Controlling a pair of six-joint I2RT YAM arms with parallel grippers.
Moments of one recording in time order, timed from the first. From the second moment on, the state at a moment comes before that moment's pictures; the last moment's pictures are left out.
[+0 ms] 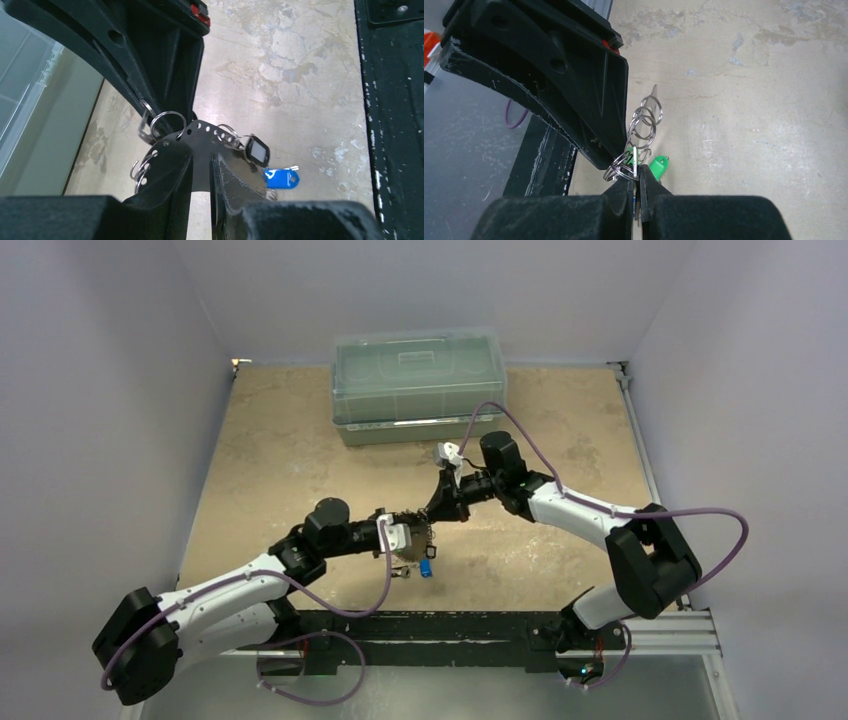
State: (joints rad) left arm -0.79 0.92 0.38 0.27 0.46 0.48; right arm 0.60 1.48 0.83 0.12 -1.06 -0.20
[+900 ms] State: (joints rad) left arm -0.83 1.00 0.32 0.57 0.43 0.57; right arm 0.58 1.50 0.78 0.27 -1.03 0.03
